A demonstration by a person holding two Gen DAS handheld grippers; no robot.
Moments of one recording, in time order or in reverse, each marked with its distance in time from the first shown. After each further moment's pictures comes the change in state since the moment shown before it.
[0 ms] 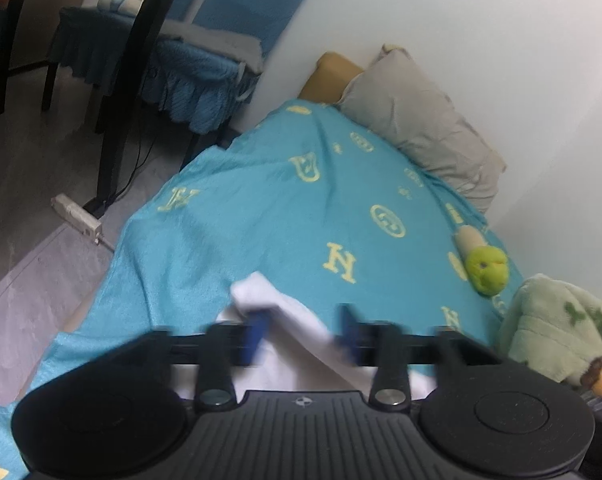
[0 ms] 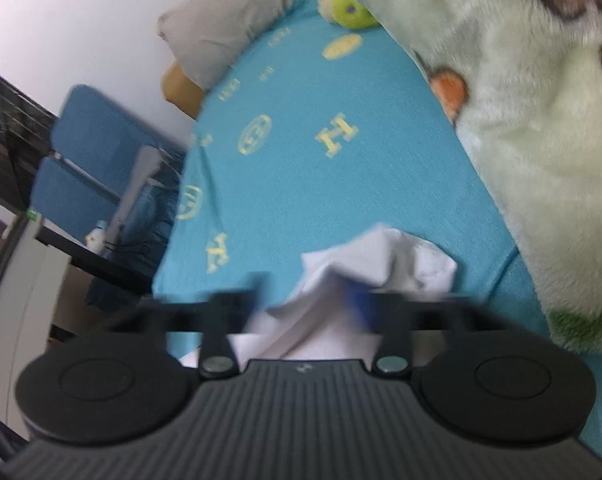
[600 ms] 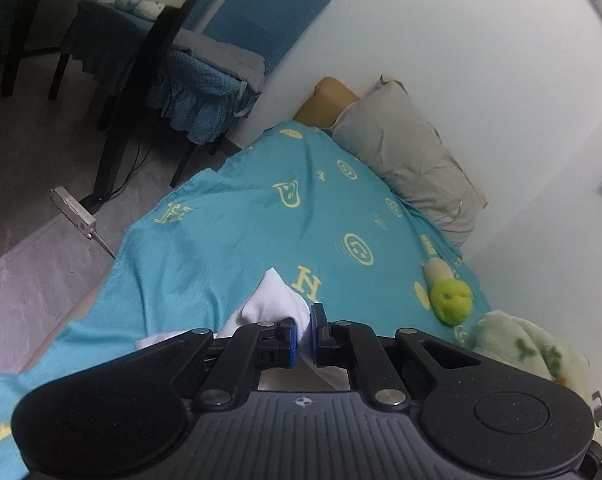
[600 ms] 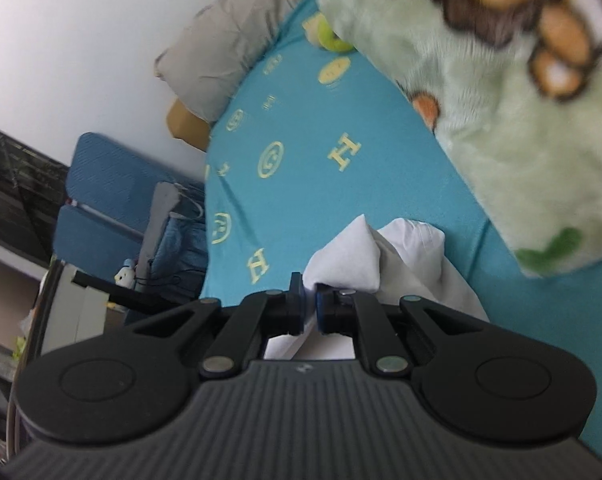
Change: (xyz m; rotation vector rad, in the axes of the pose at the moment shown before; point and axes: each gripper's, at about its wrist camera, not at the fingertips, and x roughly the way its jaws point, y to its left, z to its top) left arm -0.044 -0.011 0.016 -0.117 -0.023 -0.055; right arm -0.041 0.003 0.002 0.183 -0.011 0.022
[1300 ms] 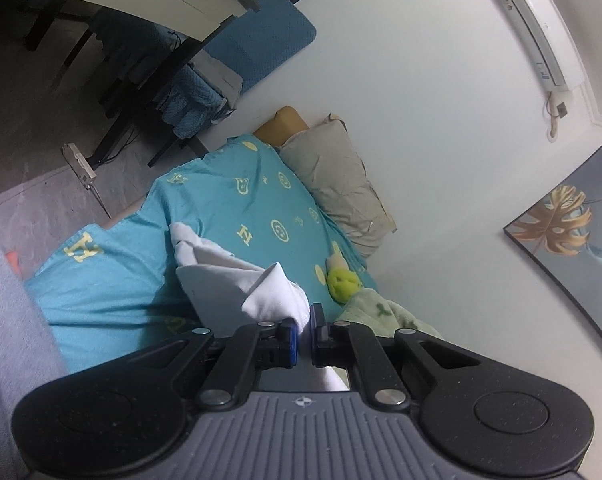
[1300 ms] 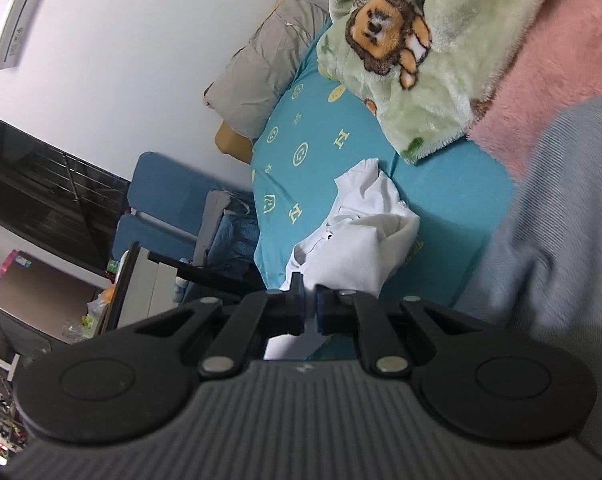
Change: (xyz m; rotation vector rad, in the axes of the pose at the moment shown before) left arm -0.301 0.012 -0.095 -0.182 -0.050 -0.226; right arm -0.269 -0.026 -0.130 0.043 -0.083 0.112
